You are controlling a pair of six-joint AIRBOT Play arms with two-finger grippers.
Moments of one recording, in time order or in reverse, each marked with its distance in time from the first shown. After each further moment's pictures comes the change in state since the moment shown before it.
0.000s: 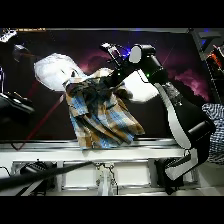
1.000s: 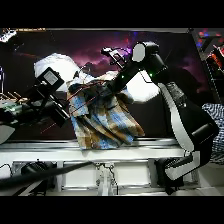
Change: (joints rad) left arm -0.075 -0.057 -0.239 -0.170 0.443 0.296; right arm -0.002 0.032 0.000 -0.007 0.143 0.008
